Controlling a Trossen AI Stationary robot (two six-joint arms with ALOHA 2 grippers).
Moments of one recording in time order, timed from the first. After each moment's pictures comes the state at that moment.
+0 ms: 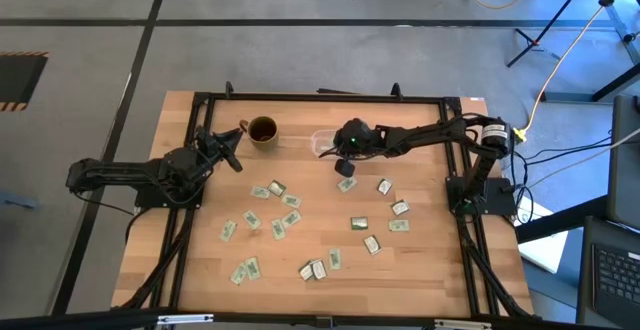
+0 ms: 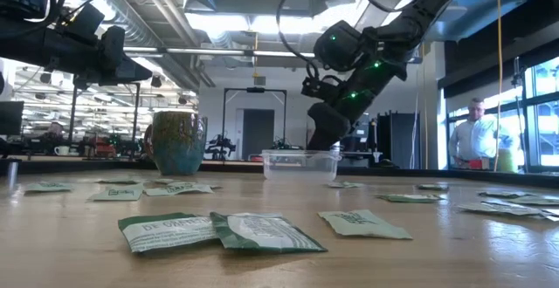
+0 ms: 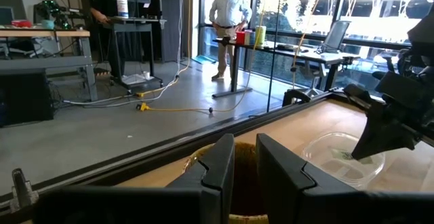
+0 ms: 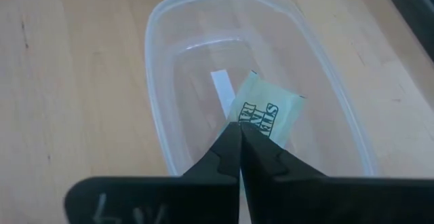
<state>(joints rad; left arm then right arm) 0.07 0.15 0.01 0.12 -0.80 -0.12 -0.29 1.81 0.95 0.03 0.14 -0.05</state>
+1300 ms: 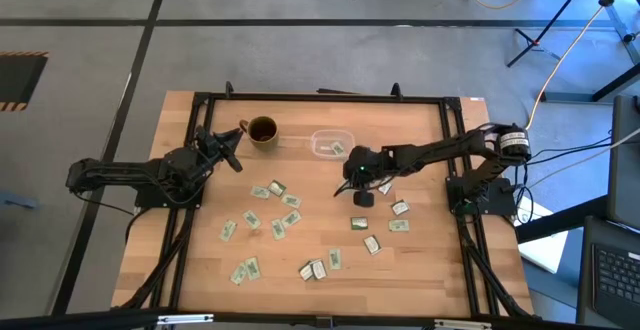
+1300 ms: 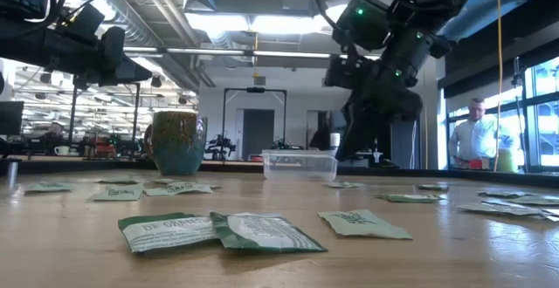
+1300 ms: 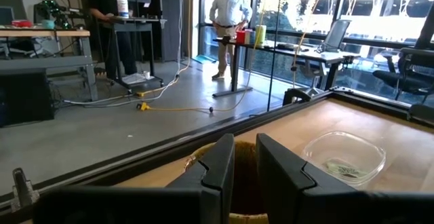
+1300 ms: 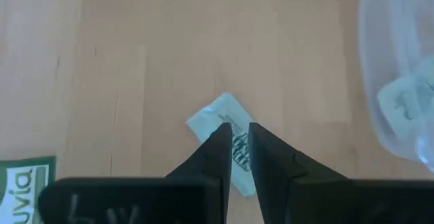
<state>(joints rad) 0.07 0.16 0.01 0.12 -0.80 -0.12 -0.08 1.67 0.86 -0.17 0.01 -0.09</state>
